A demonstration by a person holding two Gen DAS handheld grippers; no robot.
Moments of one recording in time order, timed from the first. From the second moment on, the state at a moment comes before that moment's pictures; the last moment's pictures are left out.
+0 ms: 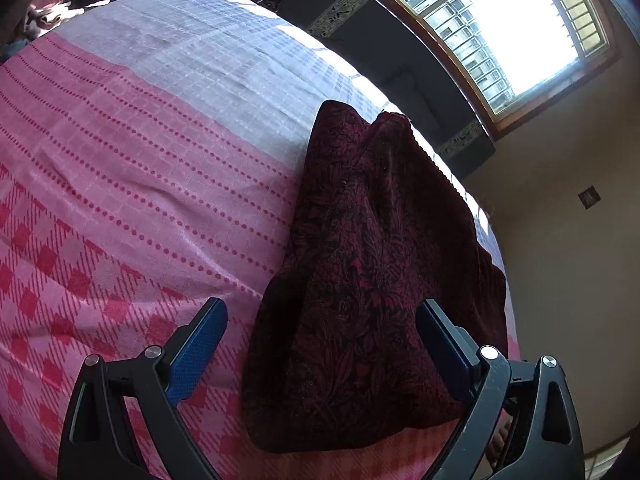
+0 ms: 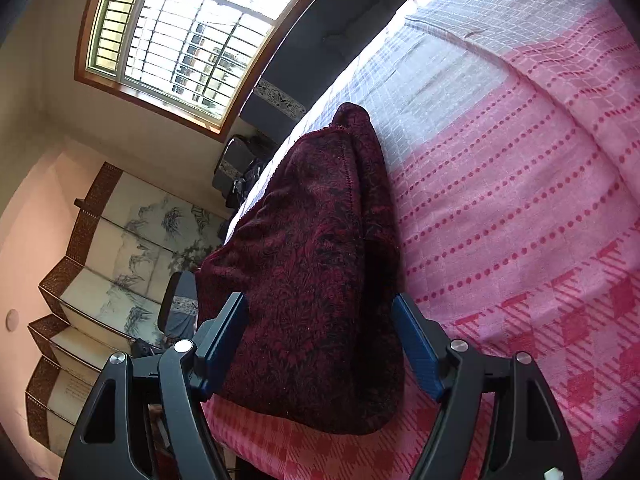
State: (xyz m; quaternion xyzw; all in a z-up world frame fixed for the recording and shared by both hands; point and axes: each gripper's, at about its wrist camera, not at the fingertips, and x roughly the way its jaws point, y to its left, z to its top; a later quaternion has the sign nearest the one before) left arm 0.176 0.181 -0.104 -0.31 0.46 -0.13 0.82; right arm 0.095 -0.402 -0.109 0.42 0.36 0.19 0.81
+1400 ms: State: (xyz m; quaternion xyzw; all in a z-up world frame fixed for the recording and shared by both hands) left arm 0.092 0.070 -0.043 0.01 0.40 -0.05 0.92; right arm 0.069 -0.289 -0.037 0.14 0.36 0.15 0.91
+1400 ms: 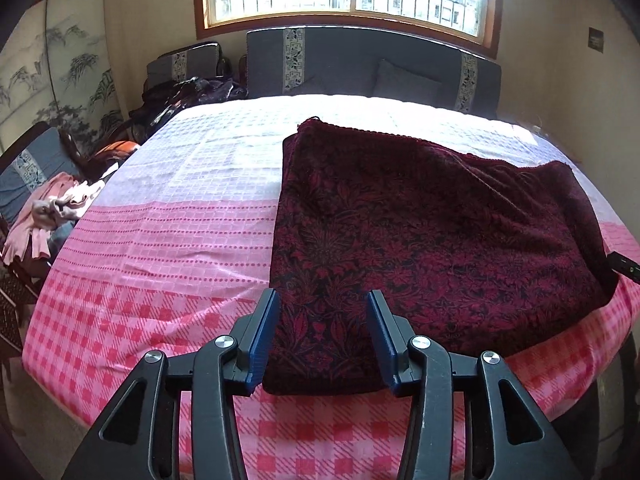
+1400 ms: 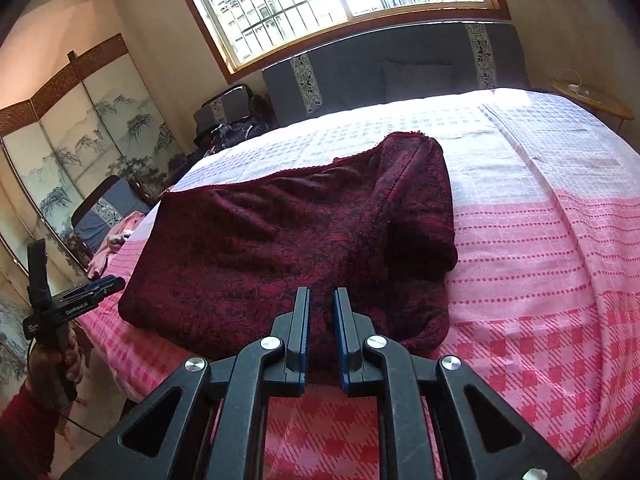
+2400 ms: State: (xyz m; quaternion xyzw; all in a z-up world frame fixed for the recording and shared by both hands) left arm 0.108 0.019 -0.087 0.03 0.43 -0.07 0.90; right arm 0.065 -0.256 -0.025 0.11 0.35 0.17 0.91
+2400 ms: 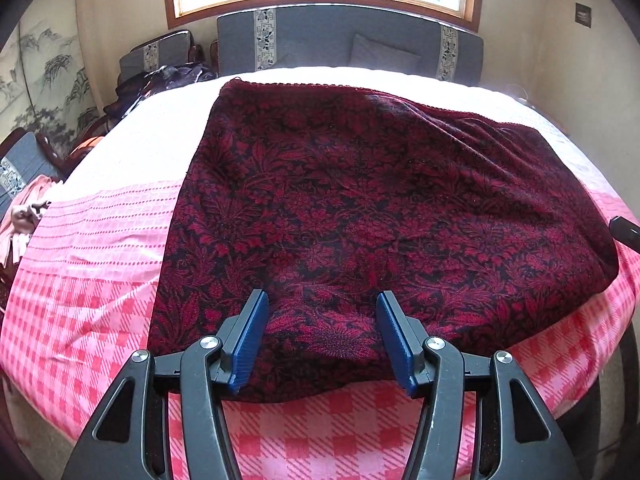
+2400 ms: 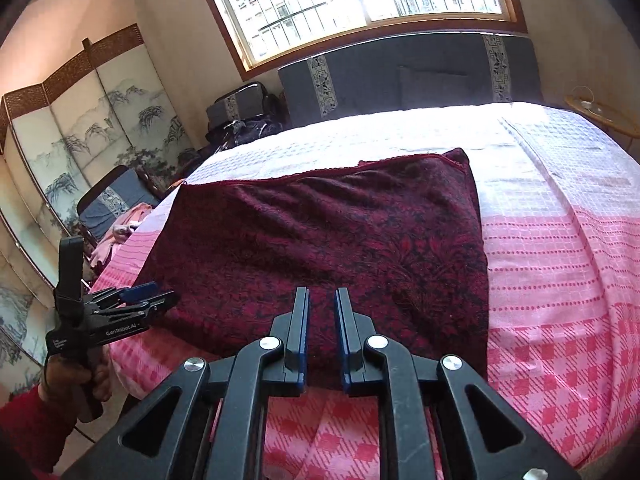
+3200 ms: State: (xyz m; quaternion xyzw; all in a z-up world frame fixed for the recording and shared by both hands) left arm 0.101 0.058 -0.063 -0.05 0.38 -0.10 0.92; right arm 0.093 -0.208 -0.068 0.10 0.40 0.22 0.89
